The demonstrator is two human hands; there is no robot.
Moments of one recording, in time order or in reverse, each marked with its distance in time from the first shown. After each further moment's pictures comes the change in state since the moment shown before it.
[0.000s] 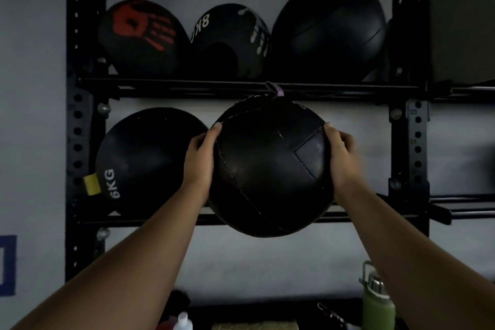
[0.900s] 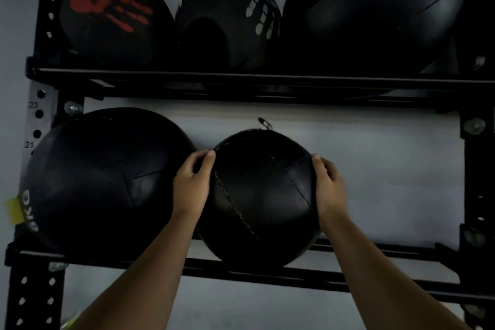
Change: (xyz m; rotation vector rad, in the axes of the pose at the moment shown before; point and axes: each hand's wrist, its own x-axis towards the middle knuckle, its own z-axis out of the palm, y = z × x) left_hand 0.133 -0.115 0.047 0.269 0.217 0.293; right_hand 0.171 0.151 0.057 0.021 -0.060 -0.022
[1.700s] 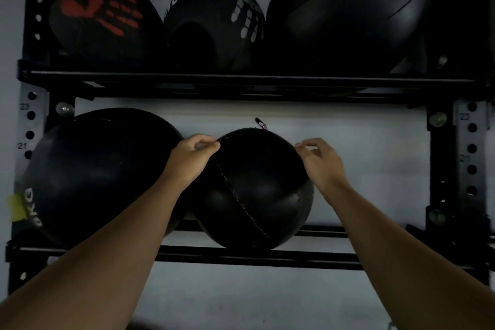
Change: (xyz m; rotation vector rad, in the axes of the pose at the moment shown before) left_hand 0.018 0.053 -0.010 0.296 -0.268 0.032; right_hand -0.007 -0.061 -0.029 -0.413 -0.125 -0.115
